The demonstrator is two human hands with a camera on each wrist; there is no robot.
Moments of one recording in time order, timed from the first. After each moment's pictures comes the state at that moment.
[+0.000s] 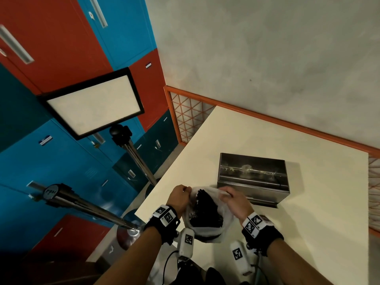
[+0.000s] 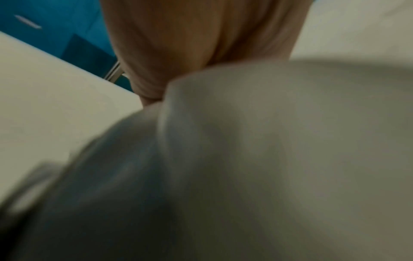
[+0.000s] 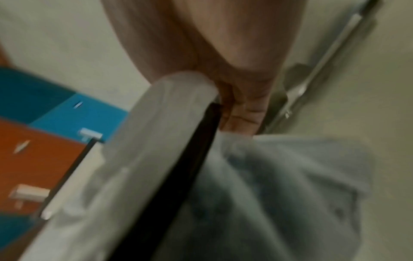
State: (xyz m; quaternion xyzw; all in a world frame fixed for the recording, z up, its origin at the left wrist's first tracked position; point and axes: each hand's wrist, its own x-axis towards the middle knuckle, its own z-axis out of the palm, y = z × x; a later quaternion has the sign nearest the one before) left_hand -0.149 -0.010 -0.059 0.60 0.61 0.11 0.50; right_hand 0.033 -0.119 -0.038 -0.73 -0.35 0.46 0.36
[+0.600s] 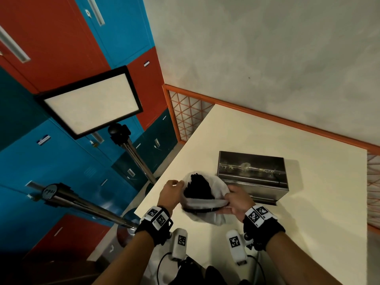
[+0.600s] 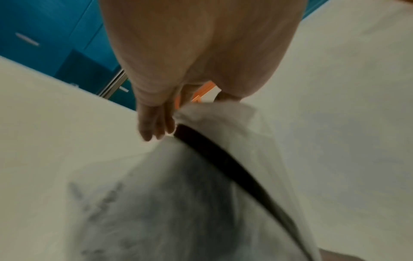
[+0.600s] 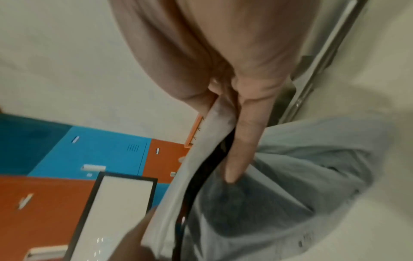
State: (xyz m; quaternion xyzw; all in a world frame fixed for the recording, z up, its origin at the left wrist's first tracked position) left_hand -0.163 -0.006 -0.038 0.49 0.67 0.15 0.53; right_hand 0.028 -0.118 -0.010 -0.65 -0.11 0.60 0.45
